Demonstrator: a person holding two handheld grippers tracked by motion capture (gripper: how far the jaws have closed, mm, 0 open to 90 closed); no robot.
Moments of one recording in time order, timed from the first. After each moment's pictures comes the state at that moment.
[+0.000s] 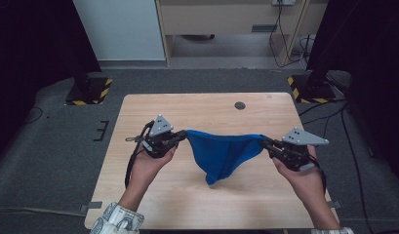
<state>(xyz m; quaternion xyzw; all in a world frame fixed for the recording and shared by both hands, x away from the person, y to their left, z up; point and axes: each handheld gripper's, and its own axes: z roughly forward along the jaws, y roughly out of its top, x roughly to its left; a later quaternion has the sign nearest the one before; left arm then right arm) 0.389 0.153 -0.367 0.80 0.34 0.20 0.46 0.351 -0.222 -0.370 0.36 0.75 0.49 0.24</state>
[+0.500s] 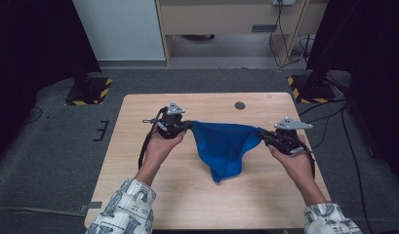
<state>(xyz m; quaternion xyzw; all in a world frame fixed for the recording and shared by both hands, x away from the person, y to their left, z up) 0.462 0.135 -0.398 0.81 0.38 0.17 0.41 0.422 -0.234 -0.421 0.40 0.76 0.47 0.21</state>
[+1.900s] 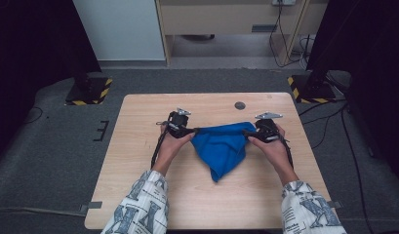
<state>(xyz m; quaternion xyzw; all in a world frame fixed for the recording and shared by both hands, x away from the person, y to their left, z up) 0.516 0.126 -0.479 0.79 0.45 0.17 0.37 0.503 -0.204 -0.490 0.49 0.76 0.37 0.23</state>
